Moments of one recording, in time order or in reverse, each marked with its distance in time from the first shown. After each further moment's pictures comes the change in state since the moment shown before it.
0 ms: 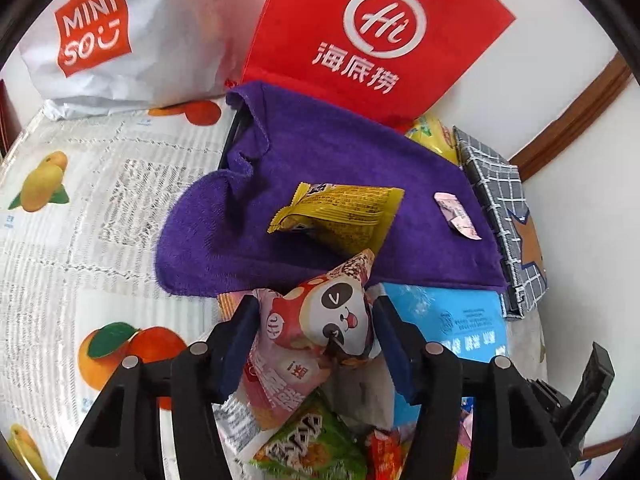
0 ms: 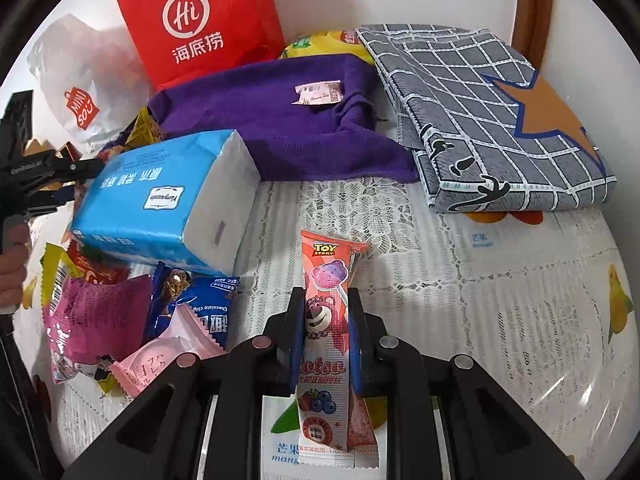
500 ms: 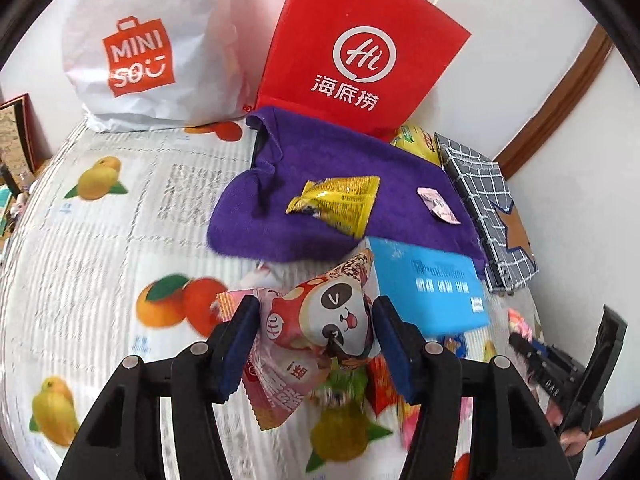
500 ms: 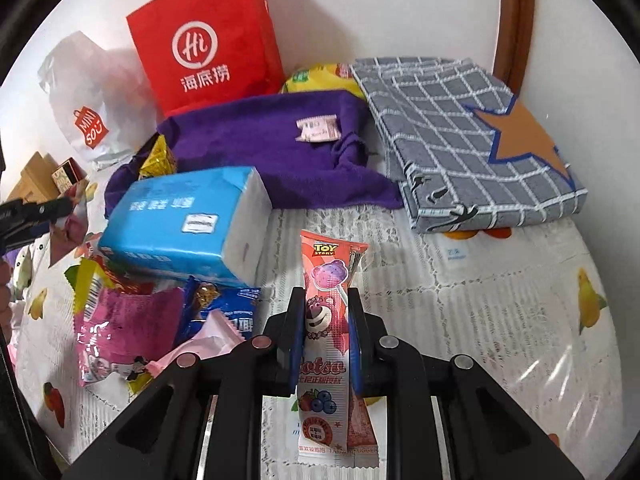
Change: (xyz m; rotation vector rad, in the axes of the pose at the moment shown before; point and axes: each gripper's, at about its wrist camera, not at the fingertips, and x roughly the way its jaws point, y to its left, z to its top) left arm -0.066 0.002 -0.038 0.033 -0.065 0.020; right arm -0.049 0.009 -0.001 0.006 -0.091 -0.024
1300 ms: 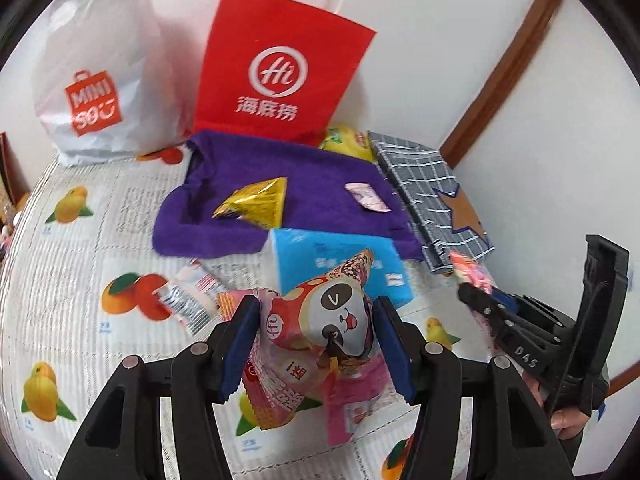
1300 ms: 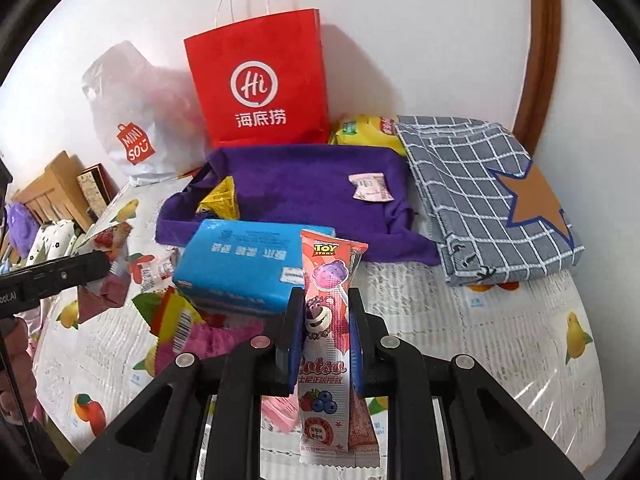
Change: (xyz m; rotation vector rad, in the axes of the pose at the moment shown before) left arm -0.039 -0.066 -0.022 0.120 -0.050 -0.094; right arm -0.046 0.056 0.029 -0.079 -0.085 0.036
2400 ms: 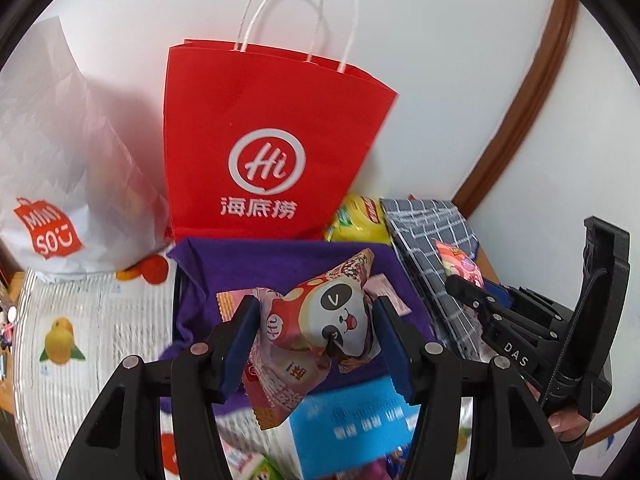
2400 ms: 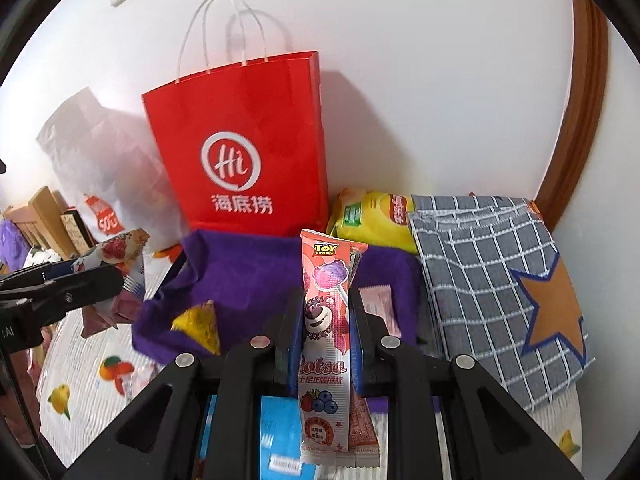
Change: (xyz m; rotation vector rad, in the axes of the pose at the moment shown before) left arm 0.052 0.010 0.138 0.046 -0.076 0.037; right arm 0.068 -0.007 0.139 -0.009 -0.082 -0.019
